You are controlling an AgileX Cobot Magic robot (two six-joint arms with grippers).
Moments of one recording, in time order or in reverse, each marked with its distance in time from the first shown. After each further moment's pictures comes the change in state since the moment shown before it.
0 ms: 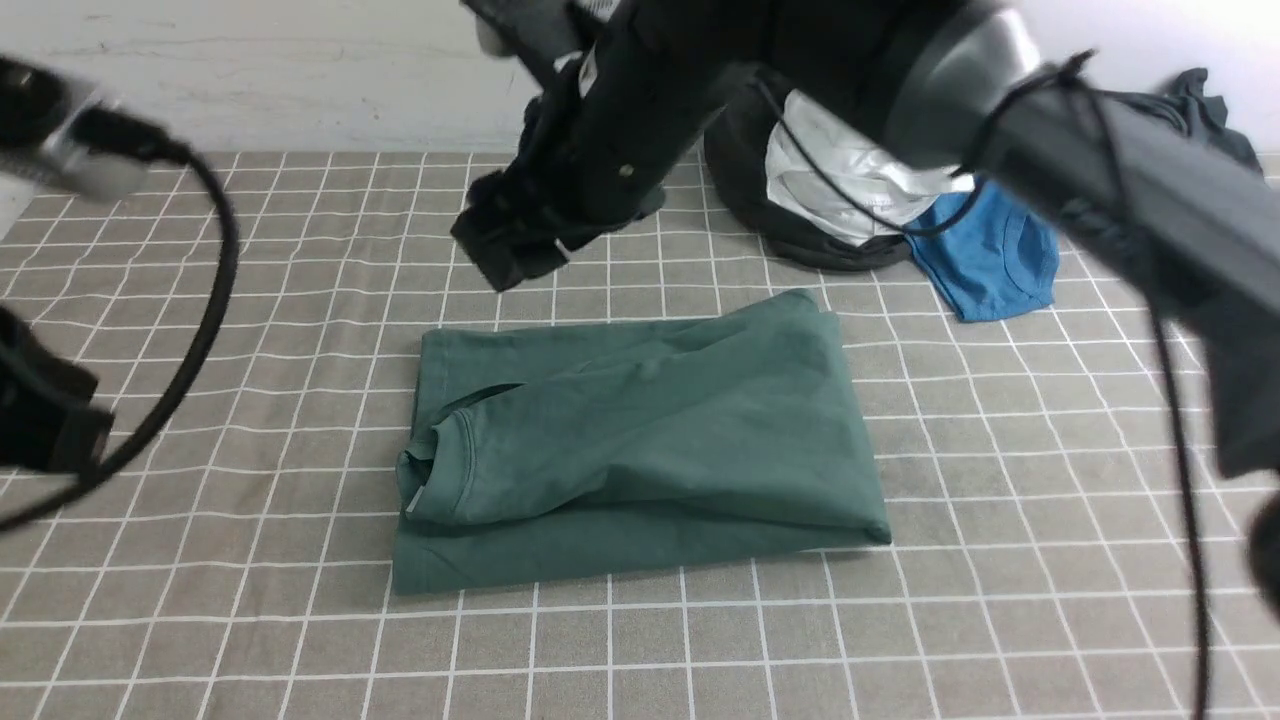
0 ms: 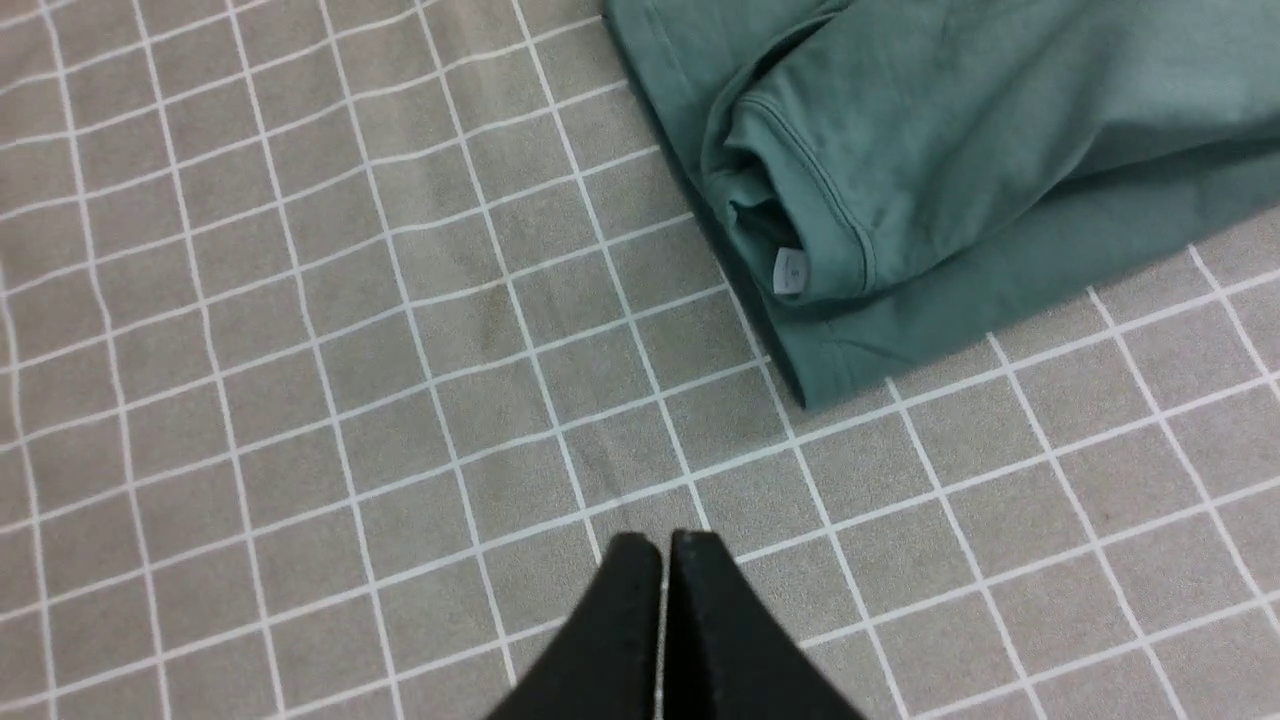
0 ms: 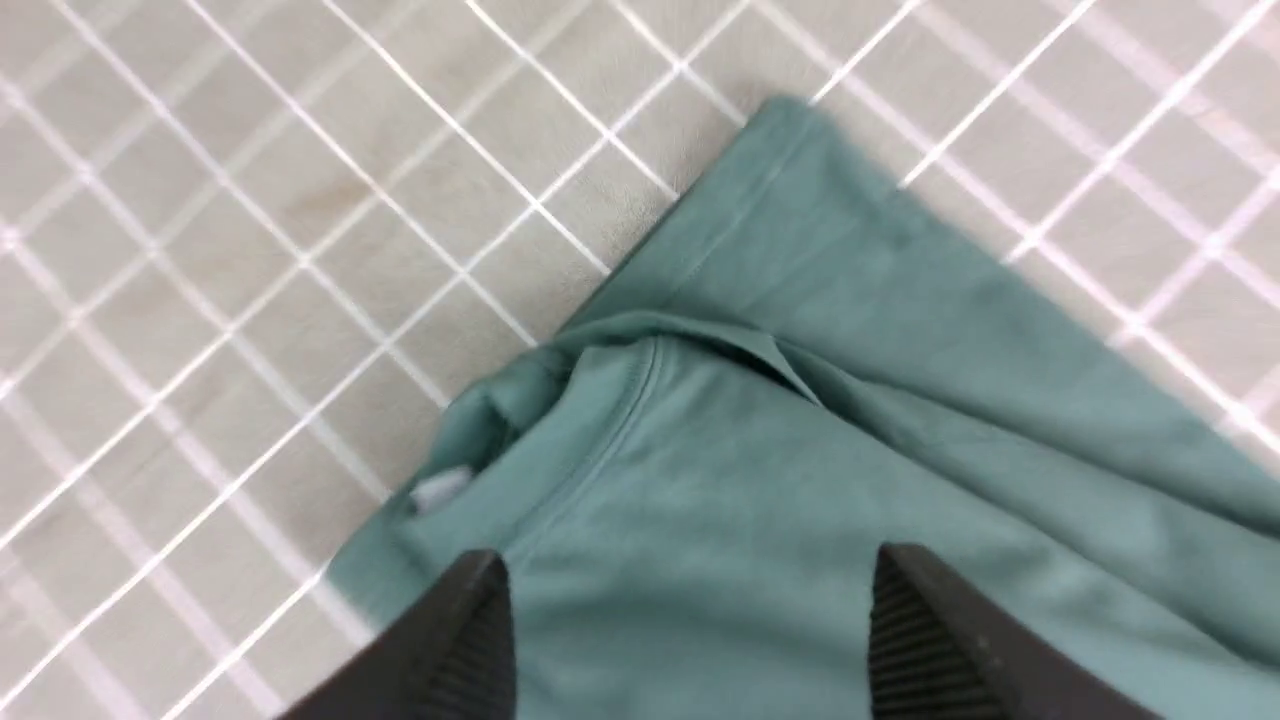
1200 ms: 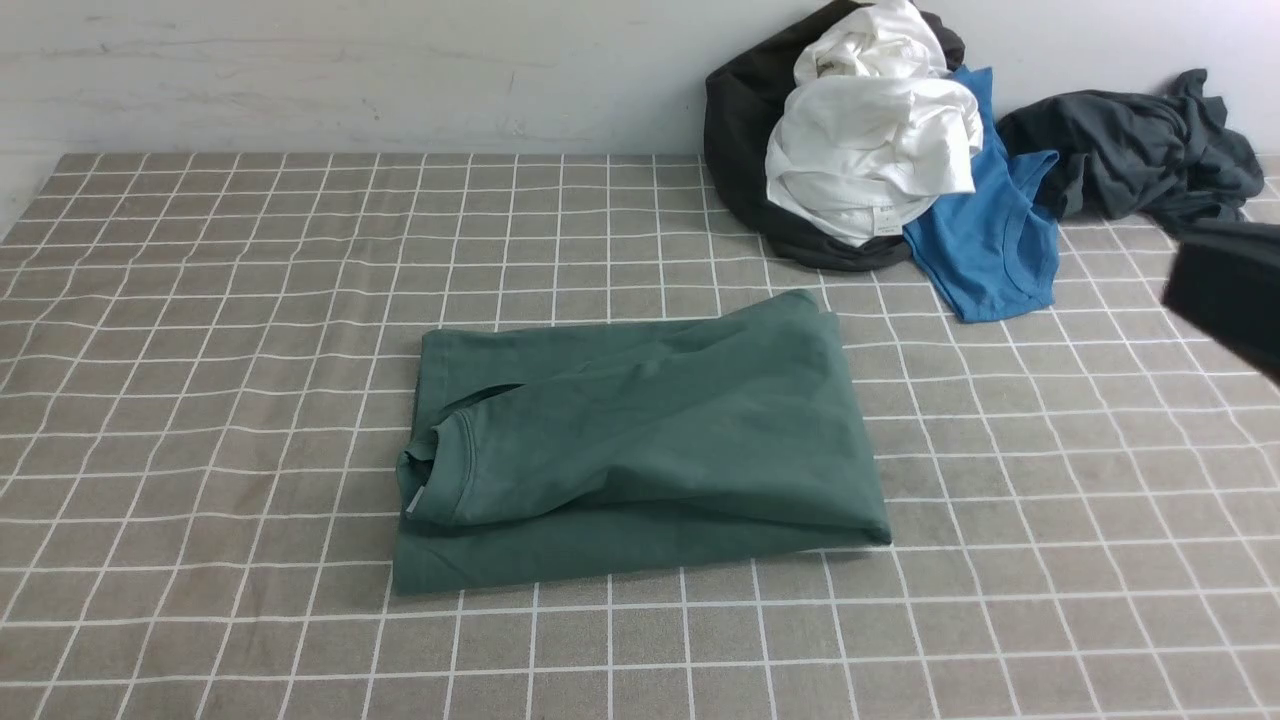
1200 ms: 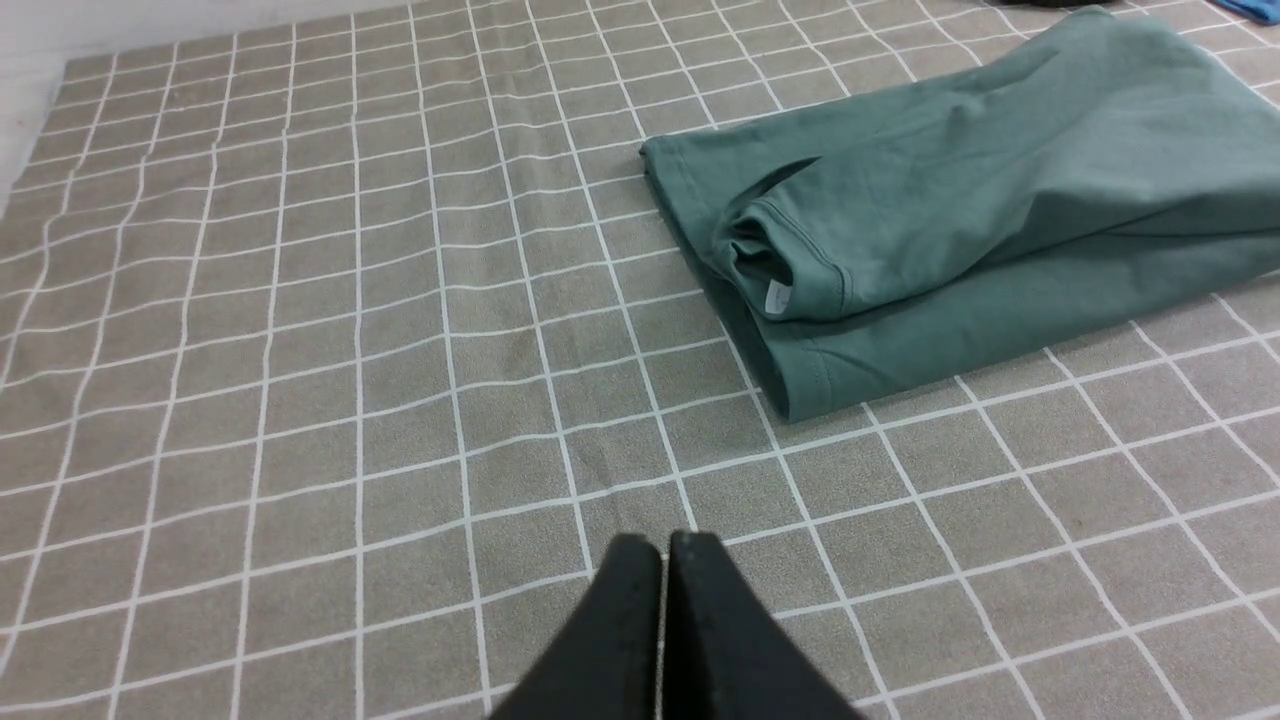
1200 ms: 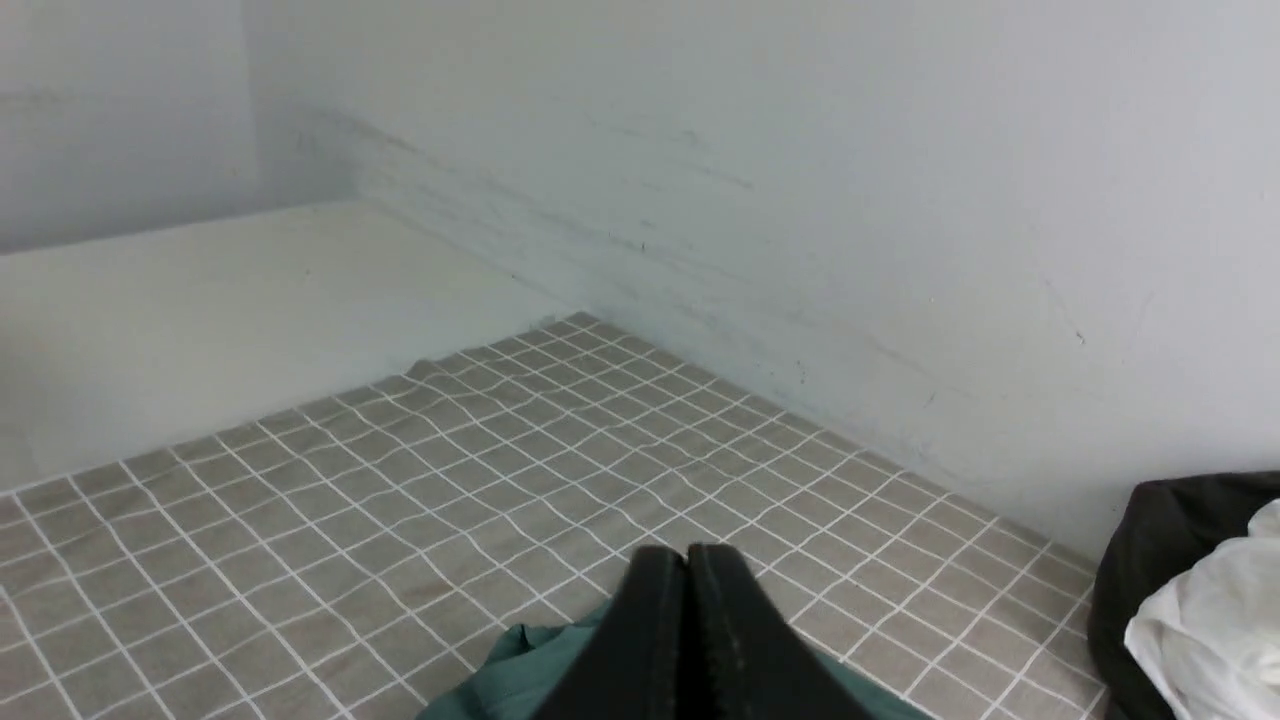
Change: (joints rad) right arm -0.001 -1.485 1.468 0.023 -0.860 -0.118; left arm 0.000 -0.870 0.481 0.005 -0.050 -0.078
